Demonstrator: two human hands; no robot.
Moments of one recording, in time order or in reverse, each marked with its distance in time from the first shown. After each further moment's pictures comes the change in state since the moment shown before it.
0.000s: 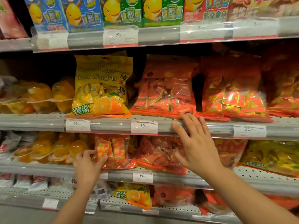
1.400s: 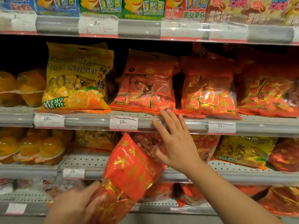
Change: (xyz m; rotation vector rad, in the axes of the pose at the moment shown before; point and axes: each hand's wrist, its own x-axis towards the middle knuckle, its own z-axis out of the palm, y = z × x) left_hand -0.109 0.023 -0.048 0.310 -0.250 0.661; right_hand -0.007 0.008 0.000 0.042 -0.008 -0.071
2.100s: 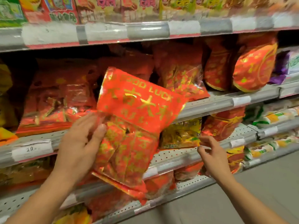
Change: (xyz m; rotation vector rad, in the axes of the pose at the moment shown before) left_hand 0.140 0.246 -0.059 -0.574 0.301 0.364; right_hand -0.231 0.185 -0.057 0.537 0.282 1.073
